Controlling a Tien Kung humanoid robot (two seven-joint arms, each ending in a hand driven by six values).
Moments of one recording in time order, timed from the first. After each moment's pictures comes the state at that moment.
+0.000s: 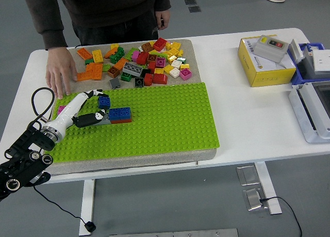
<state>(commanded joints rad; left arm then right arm) -0.57 0.41 -0.55 -0.97 1.21 0.29 -0.25 0.16 -0.19 0.57 0.23 -0.02 -0.29 -0.15</state>
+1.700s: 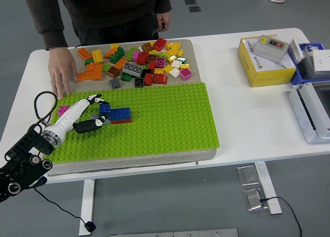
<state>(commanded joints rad) -0.58 0.42 -0.49 -0.93 1.26 0.29 -0.27 0.17 -0.19 0.56 0.23 0.00 -0.29 -0.14</state>
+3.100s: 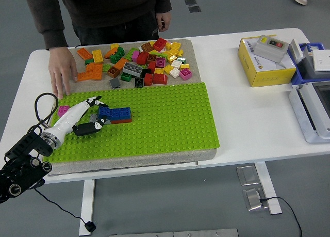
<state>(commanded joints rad) -0.59 0.42 -0.47 -0.89 1.31 0.32 -0.30 0.17 -0.20 0.56 0.23 0.00 -0.29 -0.13</state>
